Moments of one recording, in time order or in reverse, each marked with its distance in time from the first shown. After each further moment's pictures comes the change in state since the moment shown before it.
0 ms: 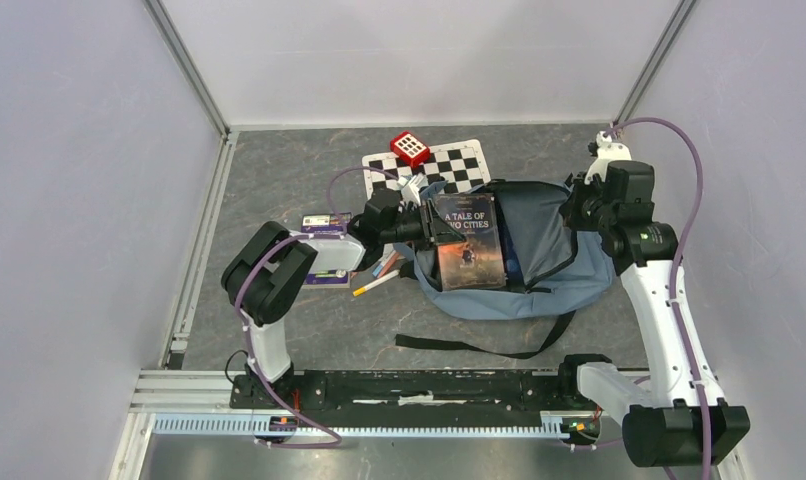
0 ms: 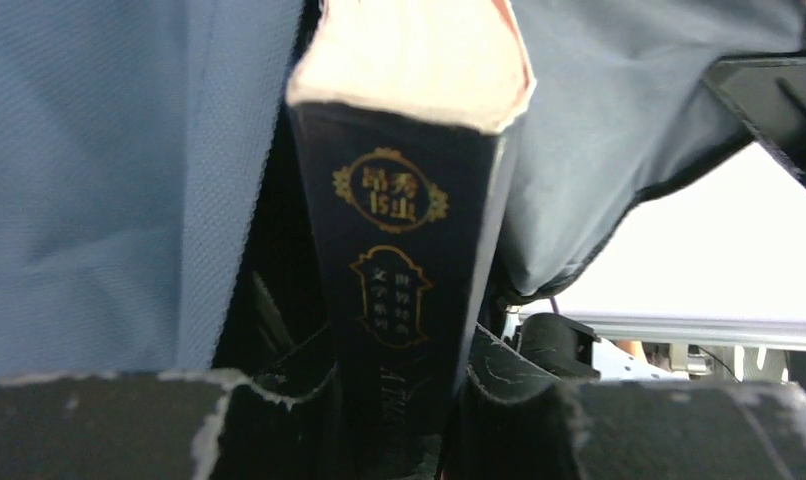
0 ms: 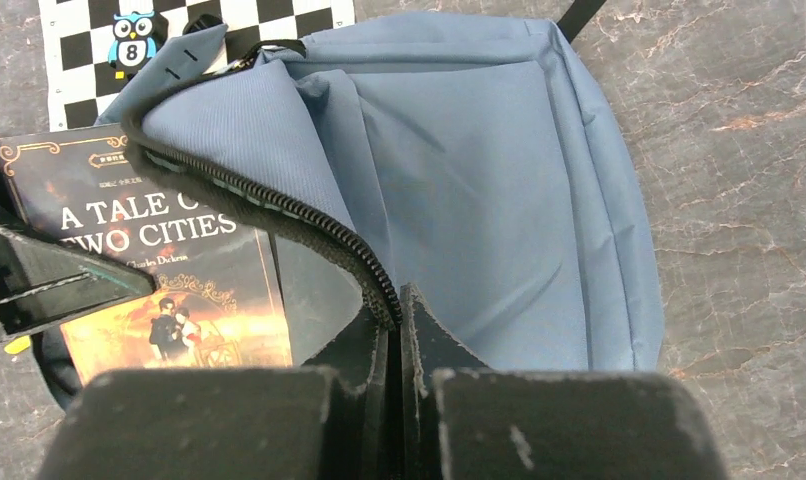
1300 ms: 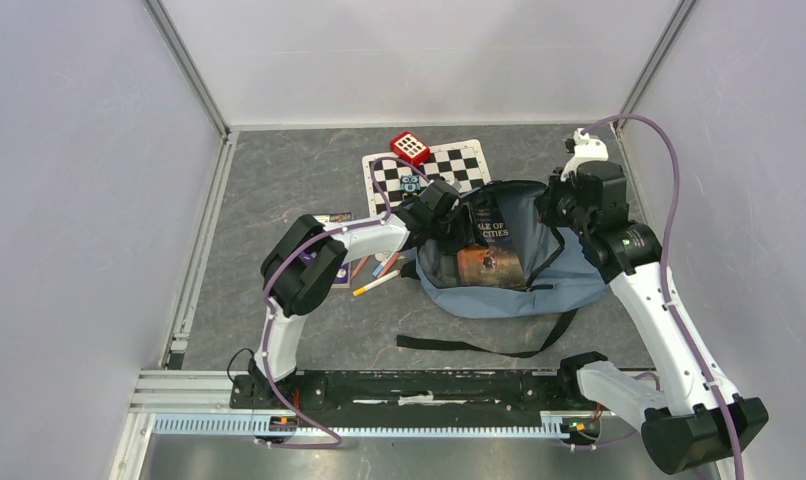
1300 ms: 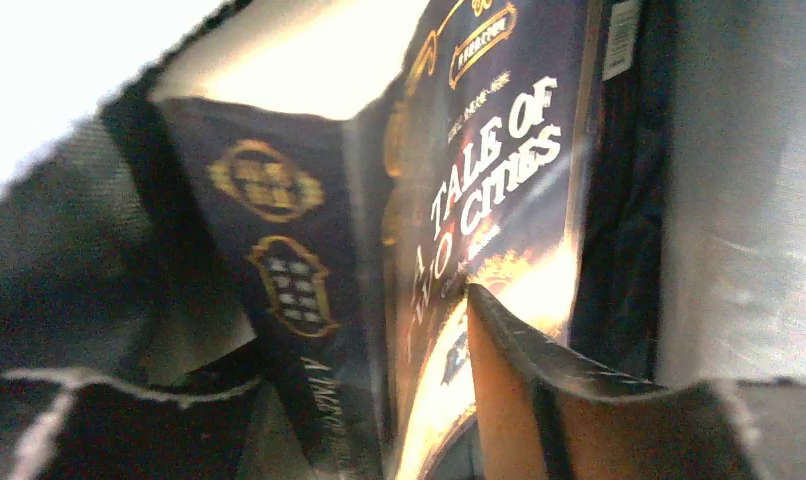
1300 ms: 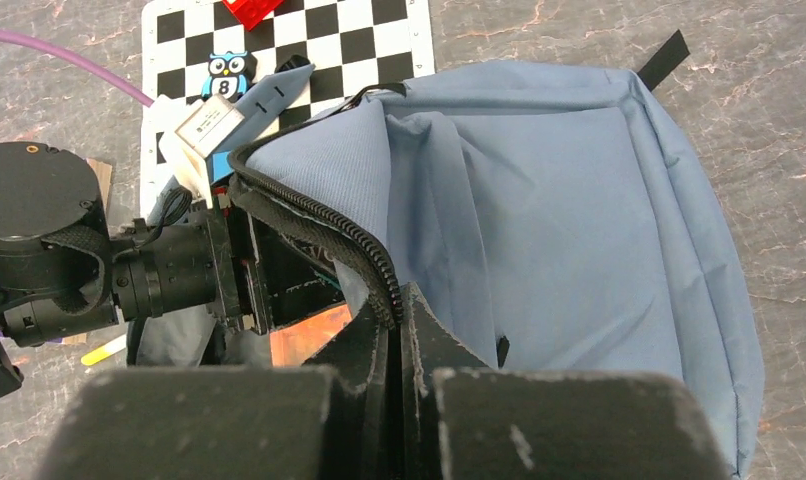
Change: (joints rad) left arm -0.153 0.194 0.458 -0.726 -0.351 0.079; right arm 0.225 -0.009 0.011 0.080 0.139 0.134
